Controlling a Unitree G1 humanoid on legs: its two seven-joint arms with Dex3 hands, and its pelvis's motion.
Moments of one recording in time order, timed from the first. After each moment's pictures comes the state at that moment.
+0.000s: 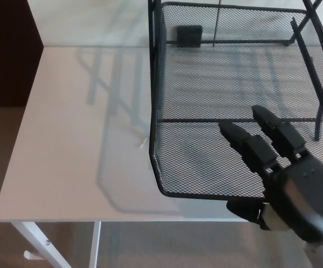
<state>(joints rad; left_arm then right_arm) 0.17 0.46 0.34 0.76 -0.25 -0.10 -0.46 0.04 -0.09 -0.16 0.05 -1.17 -0.78 -0.25</state>
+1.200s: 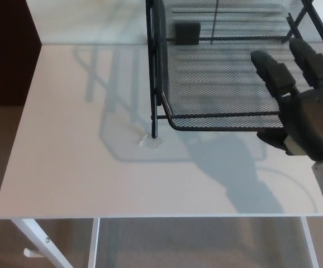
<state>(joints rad) 0.16 0.49 0.33 0.72 -0.25 -0.06 -0.46 -0.32 -0.35 0.08 0.26 -1.16 -0.28 -0.39</state>
